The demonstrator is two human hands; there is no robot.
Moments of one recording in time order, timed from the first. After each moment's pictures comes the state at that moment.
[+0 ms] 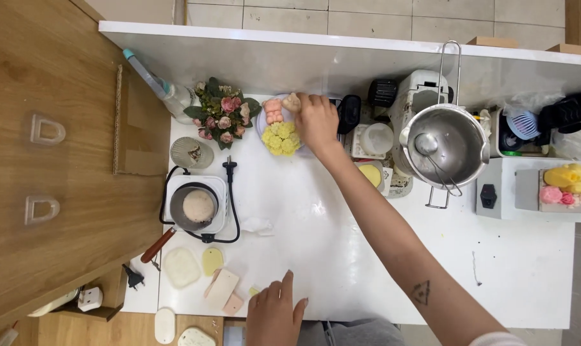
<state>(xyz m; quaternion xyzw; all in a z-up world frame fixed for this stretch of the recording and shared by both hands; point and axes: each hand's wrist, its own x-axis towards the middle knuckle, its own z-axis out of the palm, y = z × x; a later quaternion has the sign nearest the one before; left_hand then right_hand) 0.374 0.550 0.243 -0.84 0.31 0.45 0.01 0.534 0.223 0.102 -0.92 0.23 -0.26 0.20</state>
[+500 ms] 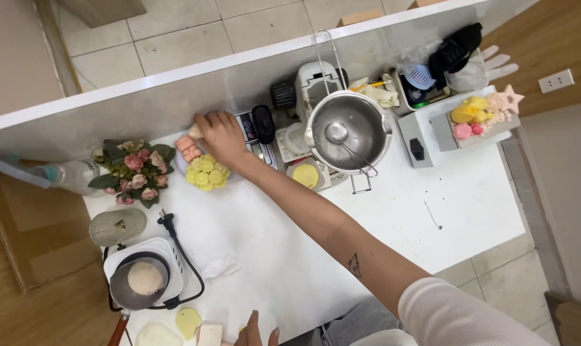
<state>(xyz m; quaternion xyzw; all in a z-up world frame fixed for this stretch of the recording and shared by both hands) 0.361 0.700 0.016 -0.83 0.32 0.45 -0.07 0.575 0.222 0.049 -0.90 0.27 -0.28 0.18</state>
